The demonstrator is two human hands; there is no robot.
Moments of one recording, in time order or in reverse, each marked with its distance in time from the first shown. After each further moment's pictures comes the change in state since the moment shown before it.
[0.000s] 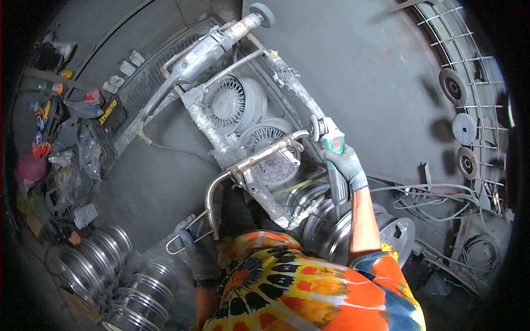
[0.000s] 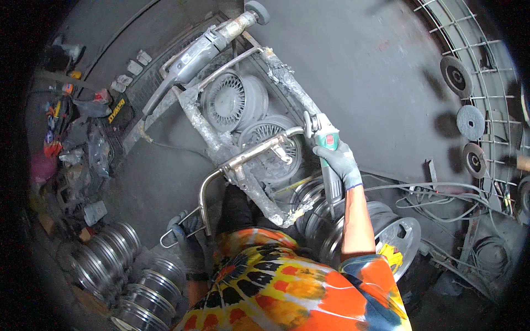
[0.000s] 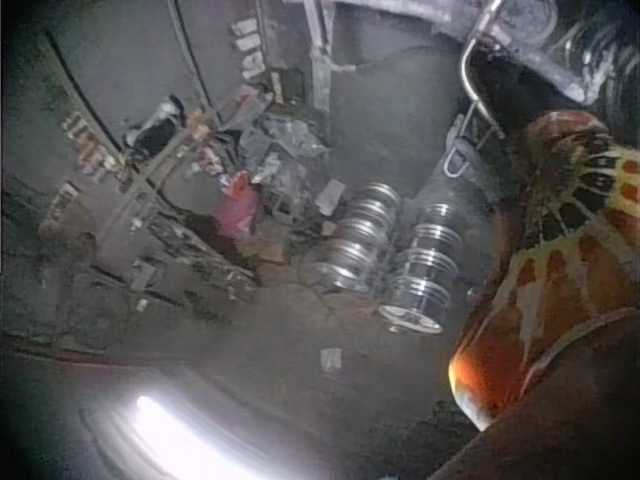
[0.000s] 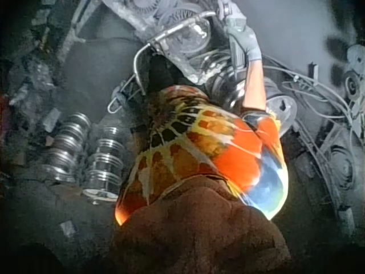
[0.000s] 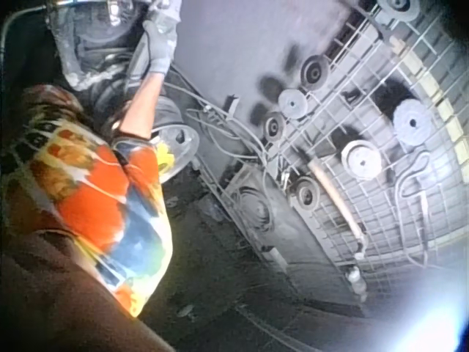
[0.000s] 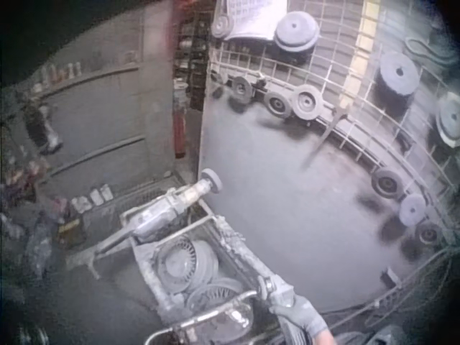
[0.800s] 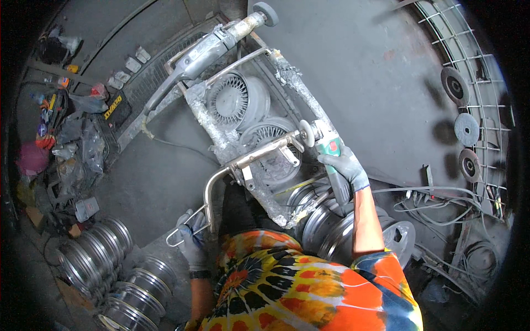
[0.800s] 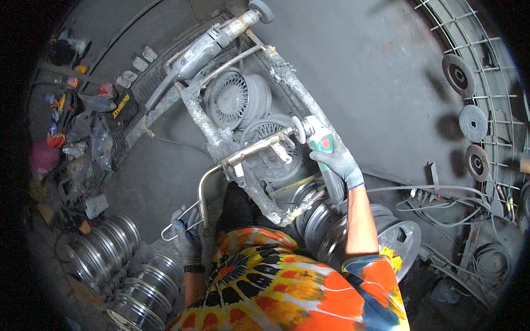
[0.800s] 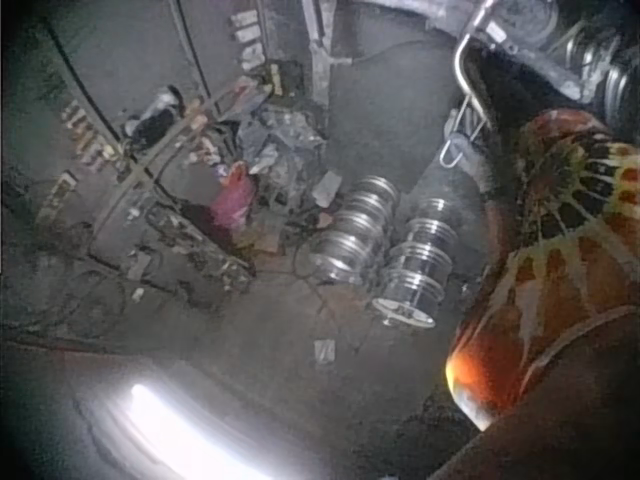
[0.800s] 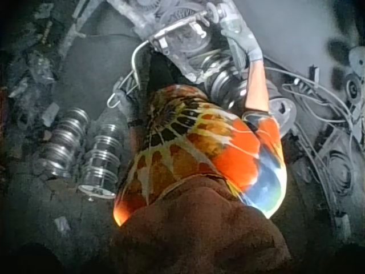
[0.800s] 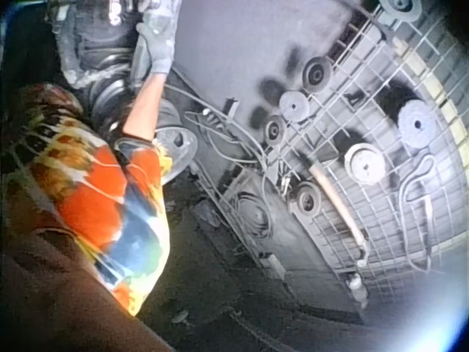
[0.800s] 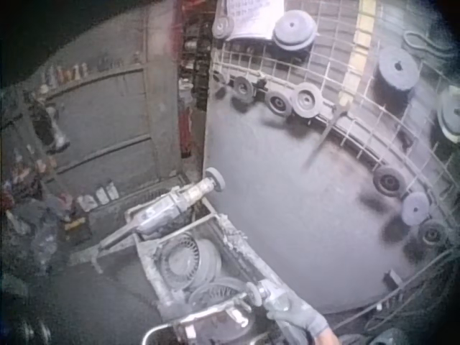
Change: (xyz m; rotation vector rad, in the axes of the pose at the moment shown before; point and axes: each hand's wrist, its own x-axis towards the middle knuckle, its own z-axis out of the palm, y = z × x) left_hand 0.006 -0.022 -0.020 0.048 -0.042 0.029; right_hand -0.007 -0.004 -0.005 -0.061 -0.088 -0.124
